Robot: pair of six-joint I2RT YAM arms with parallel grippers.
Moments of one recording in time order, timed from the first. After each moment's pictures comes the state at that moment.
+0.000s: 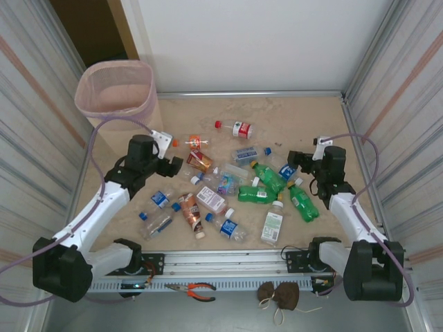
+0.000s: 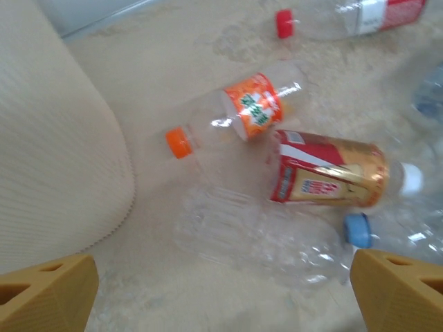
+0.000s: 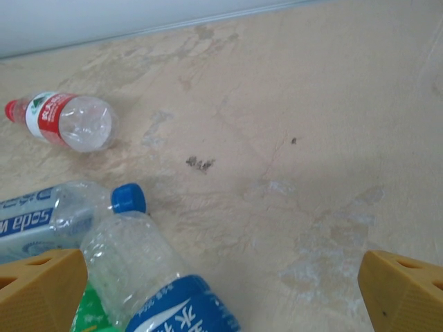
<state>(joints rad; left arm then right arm) -0.35 1.11 0.85 -0.44 -0.04 0.18 -0.01 1.03 0.52 0.01 -0.13 0.15</state>
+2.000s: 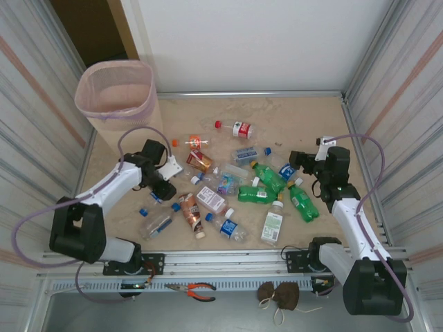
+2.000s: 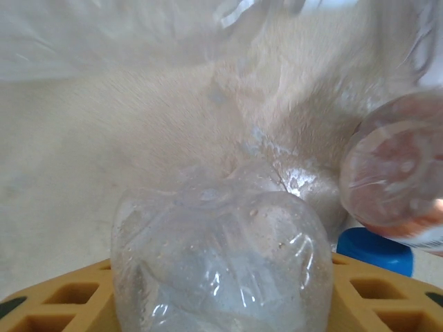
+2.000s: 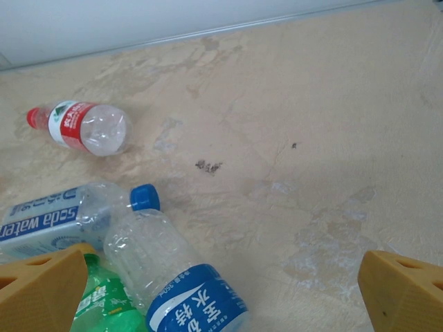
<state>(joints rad) -0.30 1.35 0.90 -0.84 0.09 0.52 -0.01 0.93 0.55 -0.11 -0.13 0.16</state>
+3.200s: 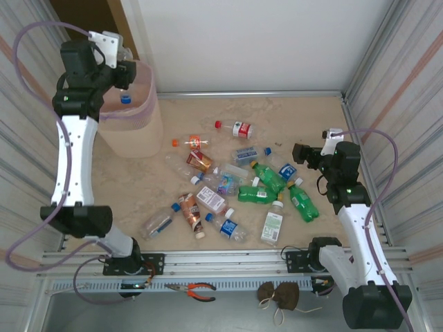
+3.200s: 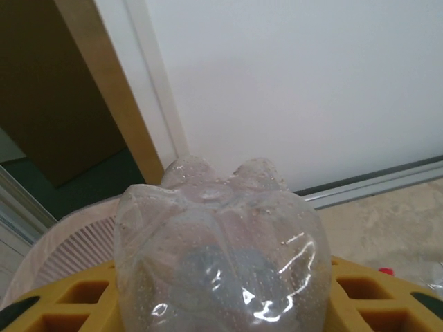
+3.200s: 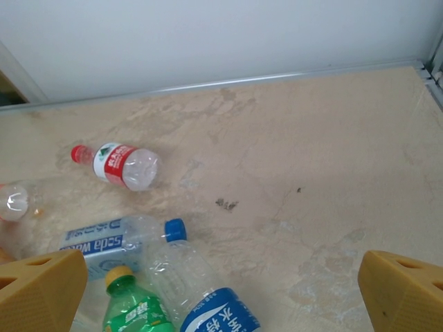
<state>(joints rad) 0.01 1.62 2.04 -0.72 0.14 0.19 0.00 0.82 0.71 -0.28 -0.13 0.15</state>
